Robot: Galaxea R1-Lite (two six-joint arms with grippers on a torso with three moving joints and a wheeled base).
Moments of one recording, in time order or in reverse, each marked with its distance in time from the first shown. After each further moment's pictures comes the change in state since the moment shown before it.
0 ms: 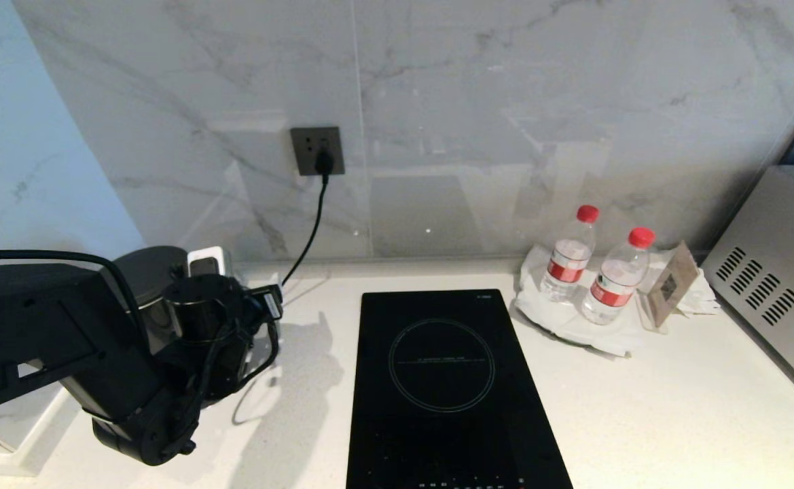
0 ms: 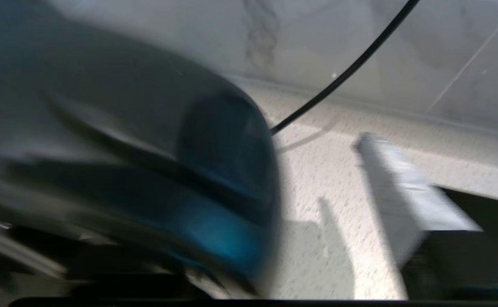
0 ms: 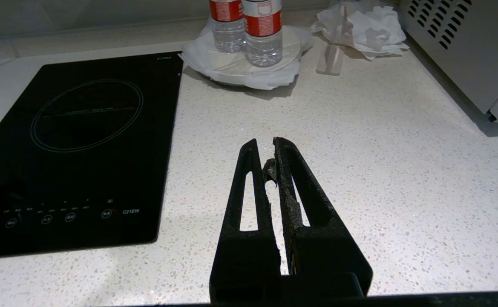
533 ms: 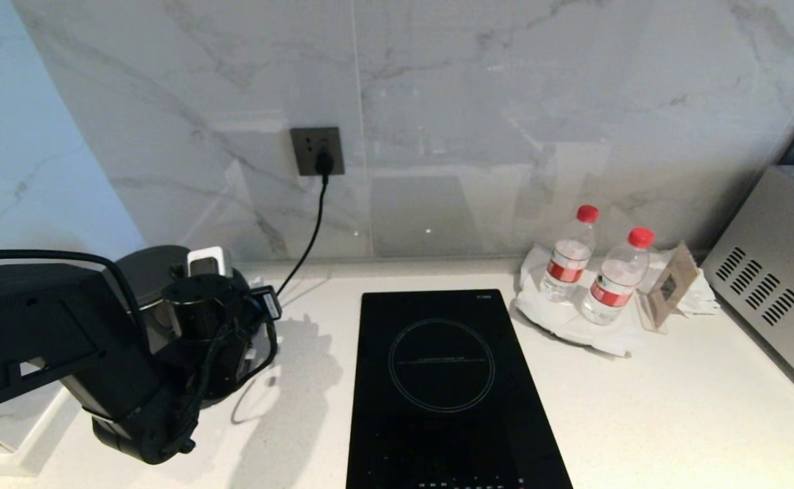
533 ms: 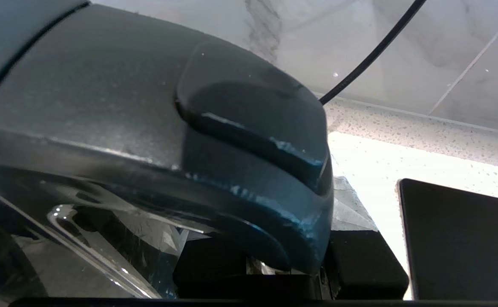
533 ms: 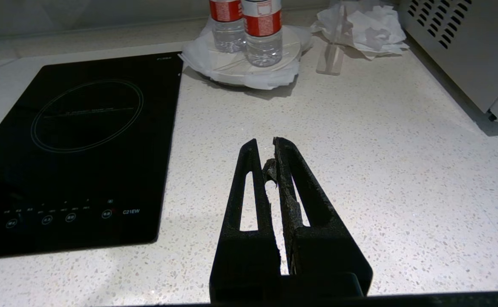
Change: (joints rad) left arm 0.000 0.002 -0.002 0.001 -0.013 0.001; right arm 0.000 0.000 0.000 0.000 0.000 0.000
